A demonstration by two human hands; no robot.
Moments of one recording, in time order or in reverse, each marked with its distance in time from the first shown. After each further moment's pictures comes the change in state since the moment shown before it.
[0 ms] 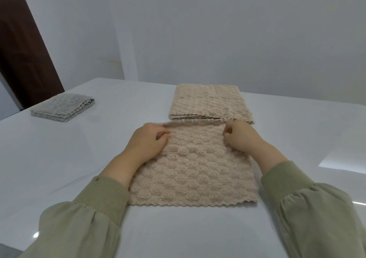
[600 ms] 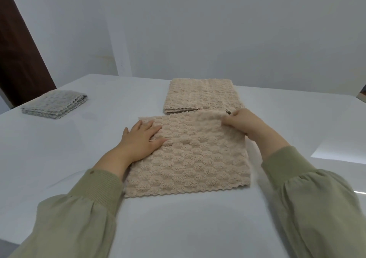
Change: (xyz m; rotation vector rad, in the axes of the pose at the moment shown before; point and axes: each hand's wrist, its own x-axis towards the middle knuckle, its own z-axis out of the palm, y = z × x) left_hand -0.003 -0.016 0.007 0.321 -0.359 -0.117; right_hand -0.001 0.005 -0.027 0.395 -0.124 0.248
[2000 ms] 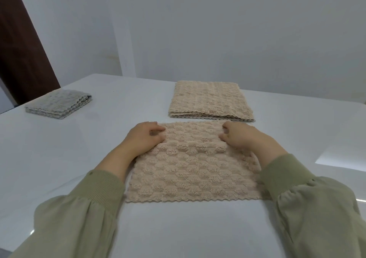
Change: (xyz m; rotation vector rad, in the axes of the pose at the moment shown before) left_hand 0.015 -0.009 -0.008 -0.528 0.146 -0.026; right_hand 0.016 -0.001 0.027 -0.706 -0.061 -0.176
